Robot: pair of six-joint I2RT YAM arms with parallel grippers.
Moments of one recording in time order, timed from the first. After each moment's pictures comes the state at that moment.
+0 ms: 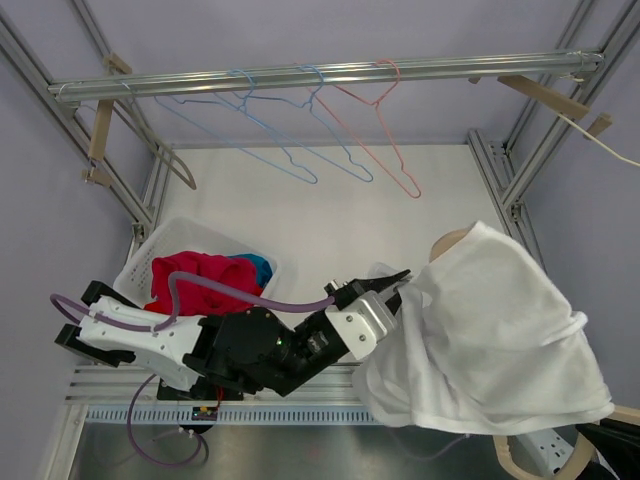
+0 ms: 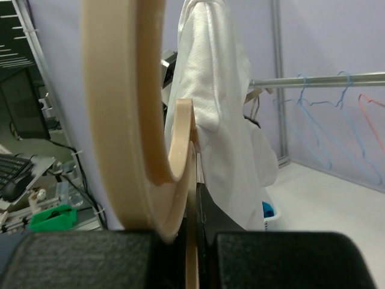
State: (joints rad) left arm -1.84 1.34 1.57 0.06 -0.81 0.43; right arm 0.44 0.37 1.97 -1.04 -0.48 0.50
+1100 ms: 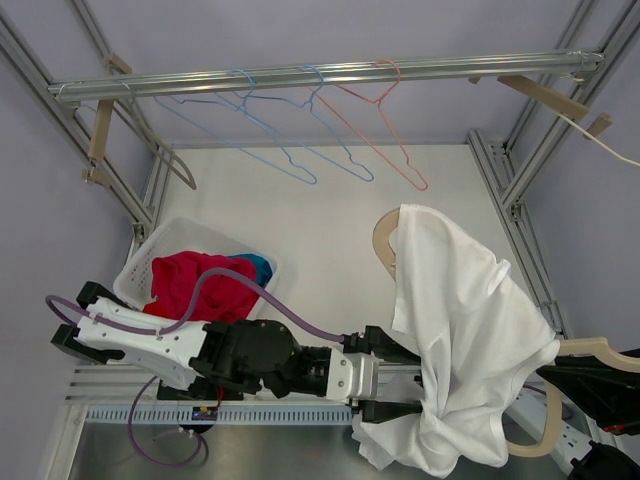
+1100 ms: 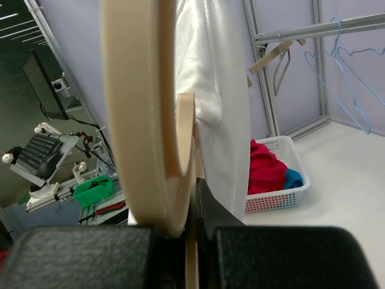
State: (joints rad) left arm -1.82 1.25 1.31 0.09 -0.09 0.11; right arm 0.62 0.38 1.71 -0.92 -0.48 0.53
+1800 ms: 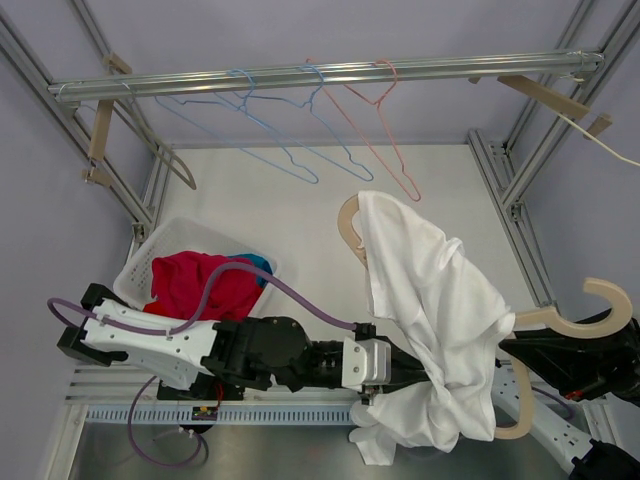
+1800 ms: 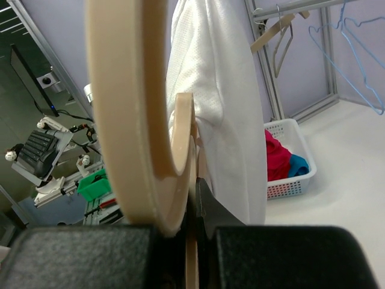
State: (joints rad) left arm -1.78 1.27 1.30 0.12 -0.10 0.07; right arm 0.63 0.38 1.56 -0.83 -0.48 0.55
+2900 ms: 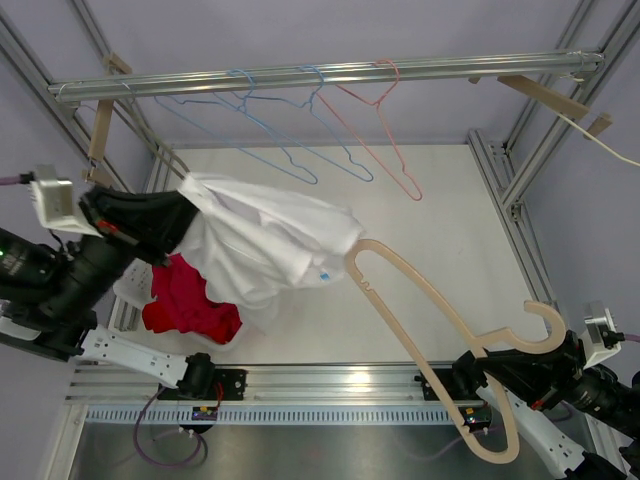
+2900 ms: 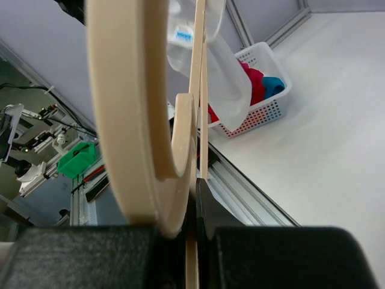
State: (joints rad) left arm -1.78 0.74 1.49 -0.24 -0.85 0.16; right arm 0.63 0.13 1.28 -1.05 -0.42 0.56
